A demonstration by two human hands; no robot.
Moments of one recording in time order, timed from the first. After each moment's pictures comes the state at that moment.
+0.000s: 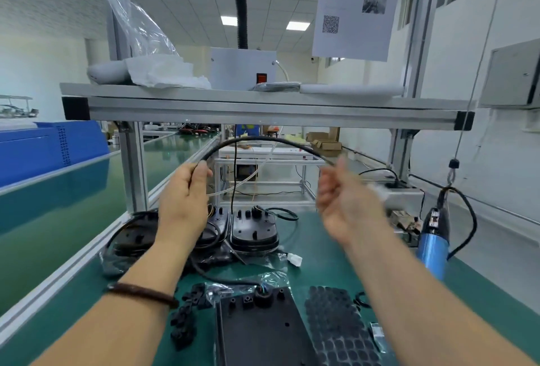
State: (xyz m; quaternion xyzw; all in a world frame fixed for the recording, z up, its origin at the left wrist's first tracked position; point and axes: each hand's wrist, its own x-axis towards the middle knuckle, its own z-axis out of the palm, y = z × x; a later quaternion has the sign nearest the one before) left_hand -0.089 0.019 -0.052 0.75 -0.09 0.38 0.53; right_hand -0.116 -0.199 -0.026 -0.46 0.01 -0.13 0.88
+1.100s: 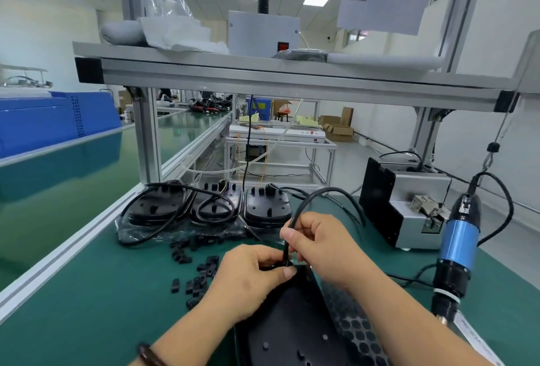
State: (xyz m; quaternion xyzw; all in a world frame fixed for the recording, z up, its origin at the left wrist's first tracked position) left_hand -0.132 -0.014 -0.152 0.84 -0.15 0.04 0.52; right_hand -0.122 -0.171 -0.113 -0.85 -0.17 -0.09 0.49
